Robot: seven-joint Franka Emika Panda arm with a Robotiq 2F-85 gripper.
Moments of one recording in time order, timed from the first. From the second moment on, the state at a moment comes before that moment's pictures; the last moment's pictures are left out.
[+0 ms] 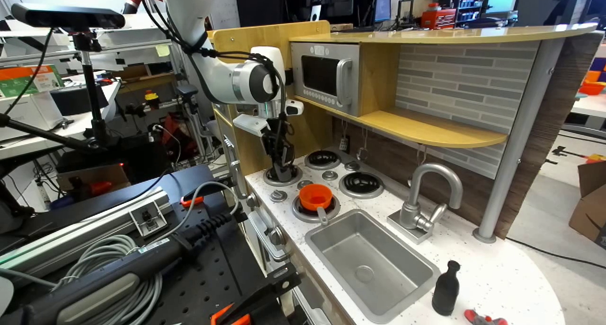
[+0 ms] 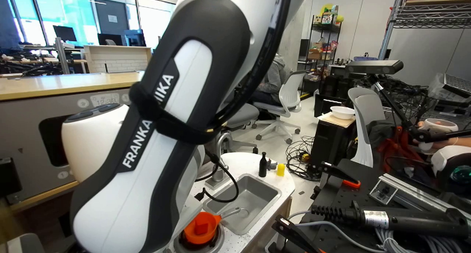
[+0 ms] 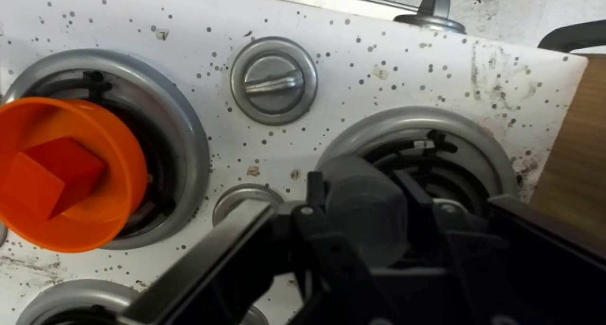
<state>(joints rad) 0.51 0.98 0.05 -1.70 -0.16 2.62 0.44</state>
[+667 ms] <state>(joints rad) 0.51 0.98 0.05 -1.69 -0.11 2.61 0.46</state>
